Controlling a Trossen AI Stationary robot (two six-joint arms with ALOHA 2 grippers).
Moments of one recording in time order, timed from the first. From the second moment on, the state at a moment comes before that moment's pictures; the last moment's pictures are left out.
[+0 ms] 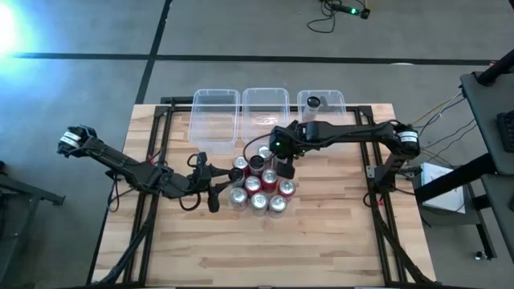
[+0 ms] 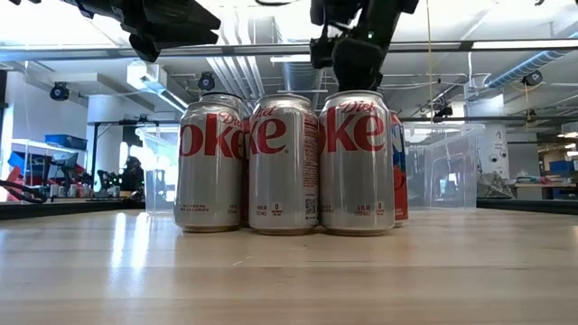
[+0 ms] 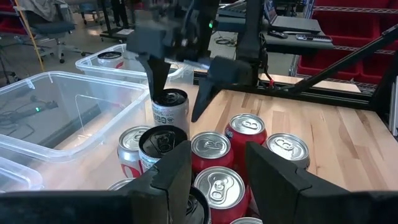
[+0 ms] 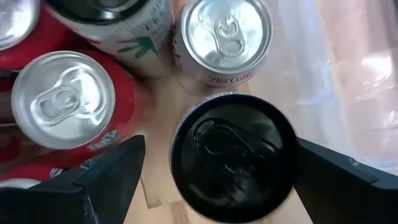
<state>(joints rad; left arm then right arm) -0.40 1.09 0.61 0.22 -0.70 -0.22 -0.15 1.77 1.44 -0.88 0.05 0.06</state>
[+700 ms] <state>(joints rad) -0.40 1.09 0.61 0.22 -0.70 -0.22 -0.15 1.79 1.44 -0.88 0.11 0.18</state>
